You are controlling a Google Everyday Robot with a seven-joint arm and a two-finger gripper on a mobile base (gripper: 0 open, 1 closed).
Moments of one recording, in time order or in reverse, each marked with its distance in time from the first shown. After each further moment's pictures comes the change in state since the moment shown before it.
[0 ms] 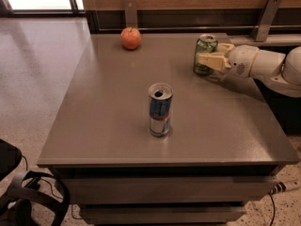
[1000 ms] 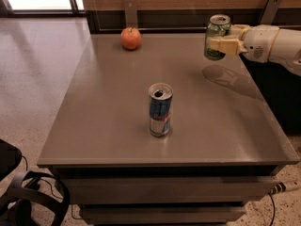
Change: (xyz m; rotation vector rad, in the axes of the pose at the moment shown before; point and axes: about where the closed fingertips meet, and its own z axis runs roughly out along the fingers) arm -0.060 0.003 -0.030 0.007 0.021 -0.096
